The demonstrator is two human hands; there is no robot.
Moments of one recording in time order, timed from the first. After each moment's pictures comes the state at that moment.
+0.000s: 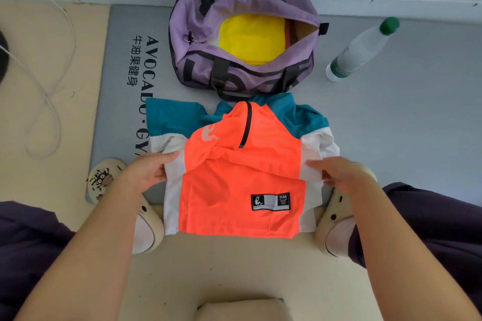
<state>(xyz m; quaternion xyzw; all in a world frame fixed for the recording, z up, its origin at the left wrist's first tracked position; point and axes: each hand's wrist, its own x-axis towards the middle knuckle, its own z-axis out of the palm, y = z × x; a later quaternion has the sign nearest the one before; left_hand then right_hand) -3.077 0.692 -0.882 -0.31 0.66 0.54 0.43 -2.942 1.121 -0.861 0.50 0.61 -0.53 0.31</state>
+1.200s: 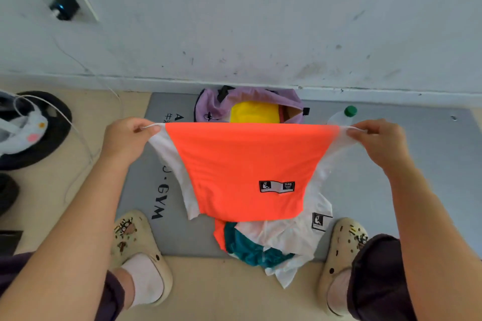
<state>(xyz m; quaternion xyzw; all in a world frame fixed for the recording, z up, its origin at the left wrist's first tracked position) -3.175 0.694 -0.681 -0.01 0.92 0.40 0.02 -3.029 1.175 -0.666 0.27 0.88 -0.38 -0.11</state>
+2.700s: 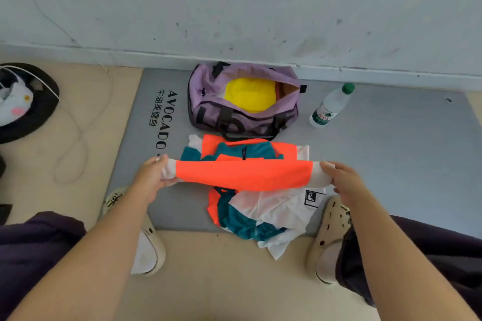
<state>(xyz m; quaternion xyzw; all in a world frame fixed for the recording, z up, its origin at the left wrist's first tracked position) -3.081 0.712 -0.796 -0.32 0.67 0.63 0.22 -2.946 1.130 -0.775 0.46 0.68 -0.56 0.08</state>
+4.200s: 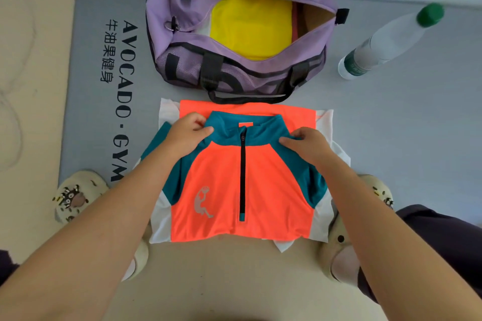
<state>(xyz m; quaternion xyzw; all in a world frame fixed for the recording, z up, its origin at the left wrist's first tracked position) -3.142 0.812 -0.926 -0.01 0.85 0.39 0.34 -3.036 1.092 -0.913 0.34 0.82 -0.41 0.23</state>
